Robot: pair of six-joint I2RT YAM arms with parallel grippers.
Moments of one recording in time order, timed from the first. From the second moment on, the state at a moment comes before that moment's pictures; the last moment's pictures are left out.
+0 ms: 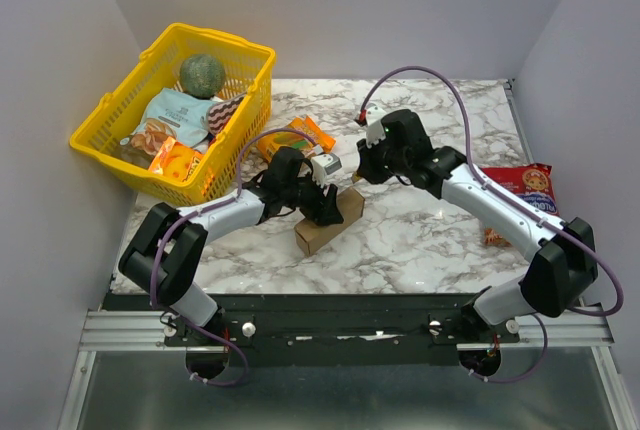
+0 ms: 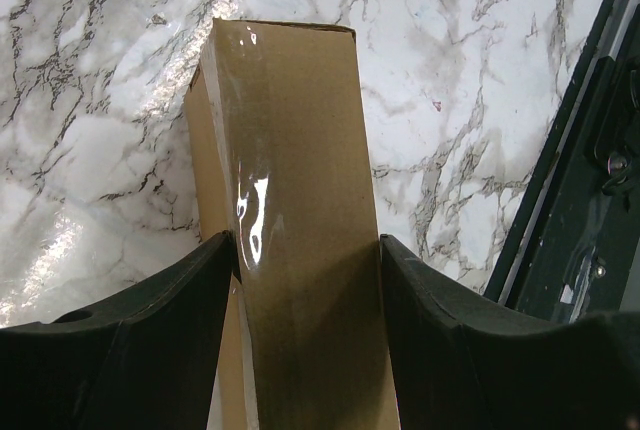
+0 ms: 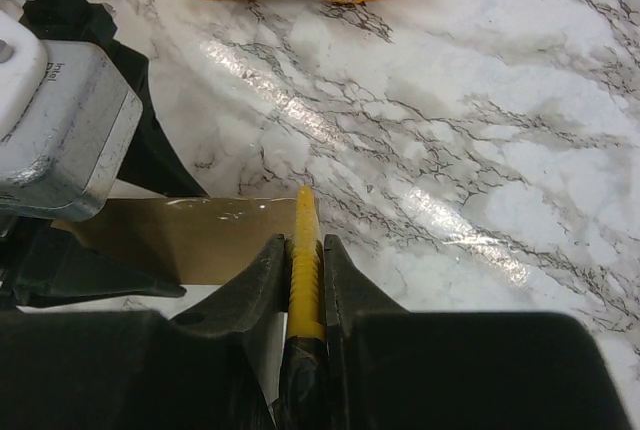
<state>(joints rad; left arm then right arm) -0.59 1.56 0.84 0.03 0.62 -0.10 0.63 1.47 1.23 -0.44 -0.08 0.01</state>
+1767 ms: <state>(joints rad) -0.59 1.58 0.85 0.06 0.62 -0.10 0.65 1.47 1.19 -0.43 -0.04 0.03</state>
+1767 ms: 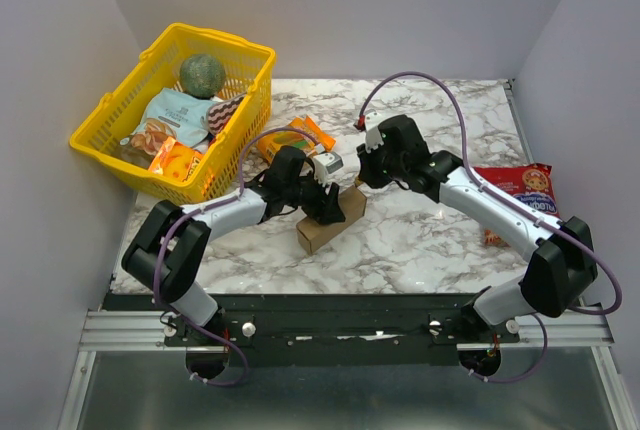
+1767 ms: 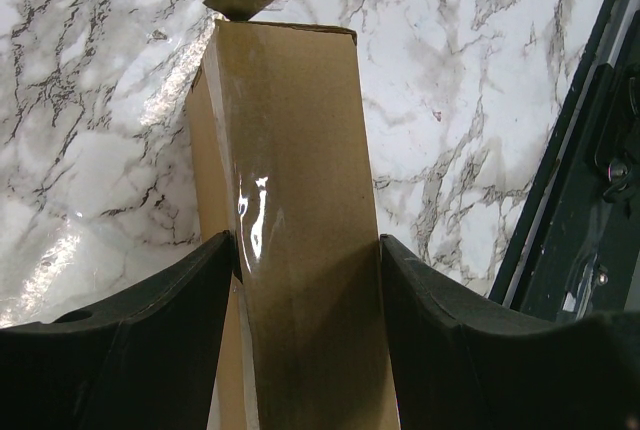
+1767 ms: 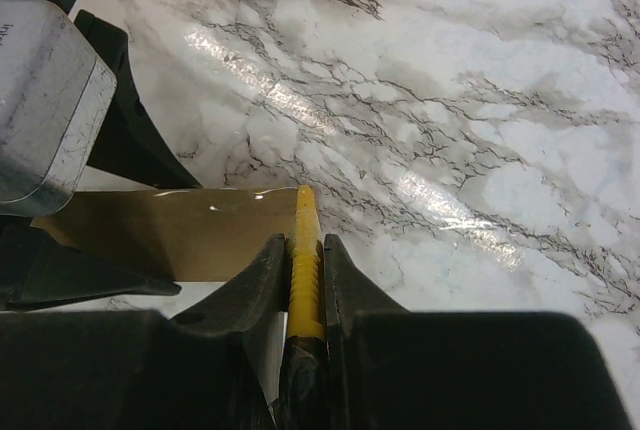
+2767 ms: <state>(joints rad) -0.59 1.61 0.88 0.06 0.62 -0.10 0.65 1.45 1.19 -0.43 -0.02 0.02</state>
